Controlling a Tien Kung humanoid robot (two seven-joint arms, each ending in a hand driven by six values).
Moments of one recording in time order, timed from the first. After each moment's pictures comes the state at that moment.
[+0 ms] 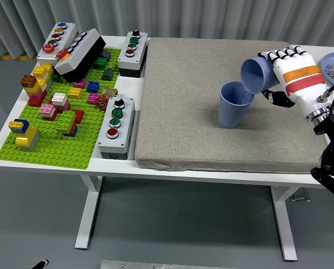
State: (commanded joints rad) left arm -0.13 0.14 -0.93 -0.18 1.02 -0.15 0.10; right arm 0.75 -0.47 0.54 1.24 -2.18 -0.55 -0.27
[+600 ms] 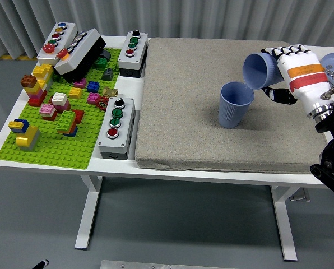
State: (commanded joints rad) left arm -0.13 0.14 -0.93 -0.18 1.02 -0.15 0.10; right arm 0.74 -0.47 0.57 1.23 -2.05 -0.57 -0.24
